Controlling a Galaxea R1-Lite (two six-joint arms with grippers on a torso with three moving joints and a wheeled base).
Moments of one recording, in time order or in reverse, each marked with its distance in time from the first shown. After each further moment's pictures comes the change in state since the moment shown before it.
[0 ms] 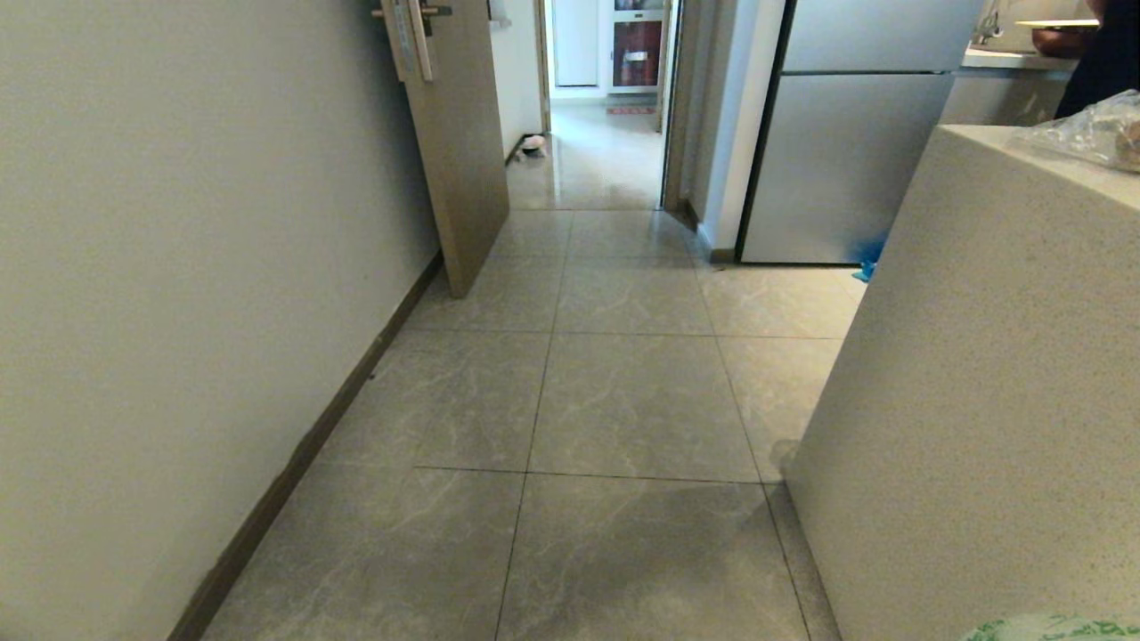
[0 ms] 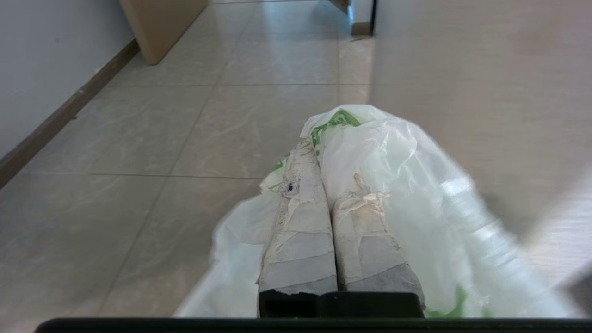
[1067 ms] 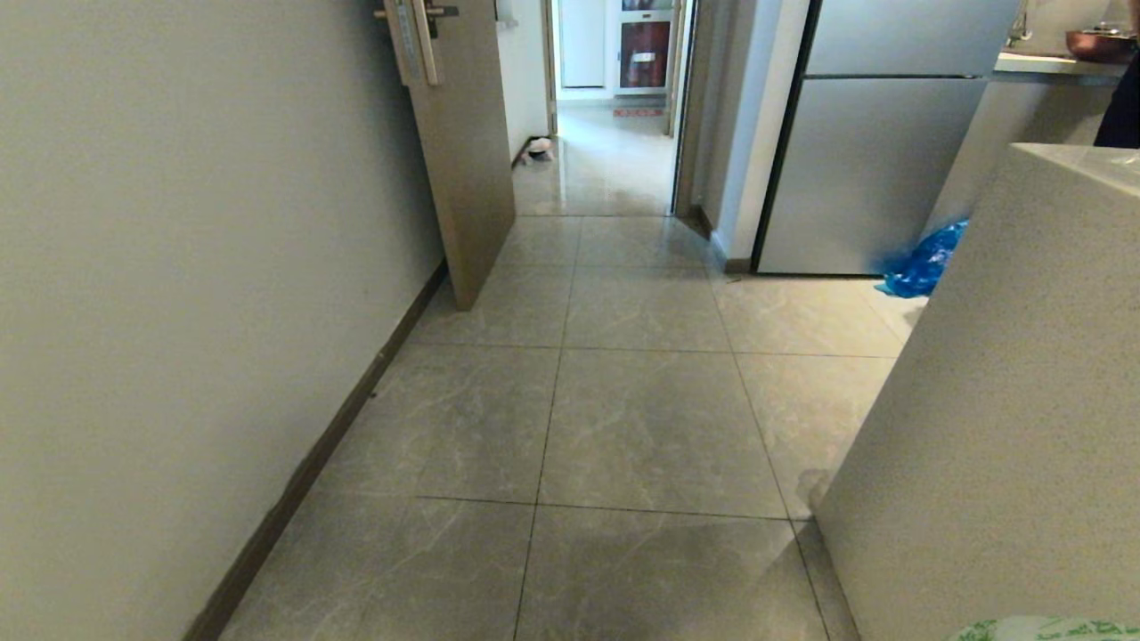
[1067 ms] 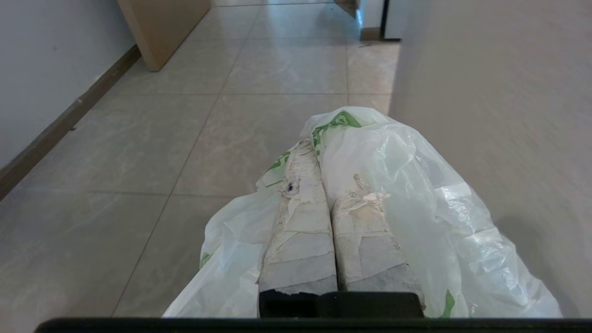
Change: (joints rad) left arm 0.000 0.000 0.000 0.000 0.000 -0.004; right arm 0.001 0.000 0.000 0.000 0.000 0.000
